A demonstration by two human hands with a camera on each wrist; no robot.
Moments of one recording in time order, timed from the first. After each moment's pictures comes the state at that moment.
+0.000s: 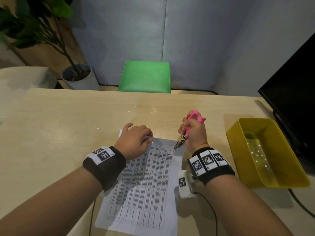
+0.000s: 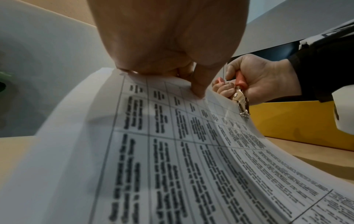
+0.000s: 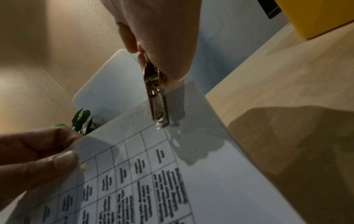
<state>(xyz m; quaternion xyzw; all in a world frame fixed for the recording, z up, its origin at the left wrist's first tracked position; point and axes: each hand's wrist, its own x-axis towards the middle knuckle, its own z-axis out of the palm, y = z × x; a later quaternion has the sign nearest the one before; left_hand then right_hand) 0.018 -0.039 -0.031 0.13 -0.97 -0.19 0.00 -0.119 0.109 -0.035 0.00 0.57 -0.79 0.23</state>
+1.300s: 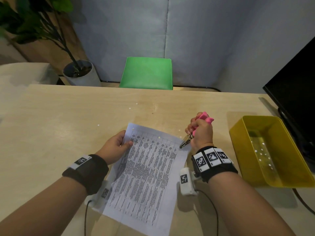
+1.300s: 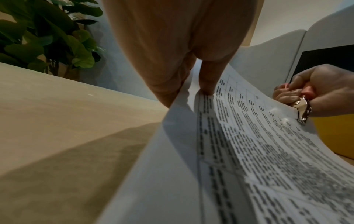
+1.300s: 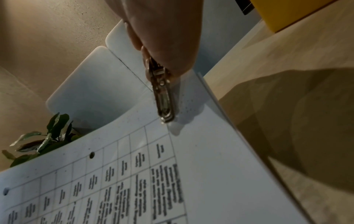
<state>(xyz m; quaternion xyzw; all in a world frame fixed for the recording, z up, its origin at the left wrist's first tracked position) 0.063 -0.080 -0.076 0.27 -0.78 -0.56 -0.02 -0.127 0.116 -0.054 0.06 0.57 -0.80 0.18</state>
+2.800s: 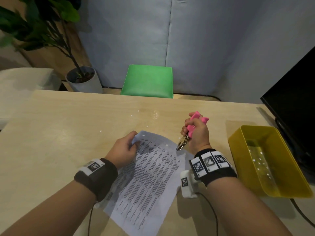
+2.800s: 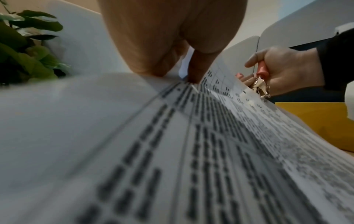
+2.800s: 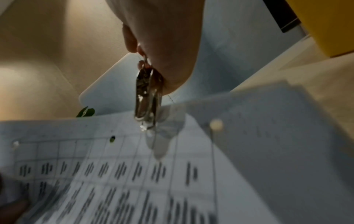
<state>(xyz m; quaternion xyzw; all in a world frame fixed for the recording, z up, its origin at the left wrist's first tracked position) 0.048 -0.053 -0.042 0.24 -0.86 -0.45 0.06 -0.127 0.101 -0.023 0.04 0.55 -0.80 0.24</state>
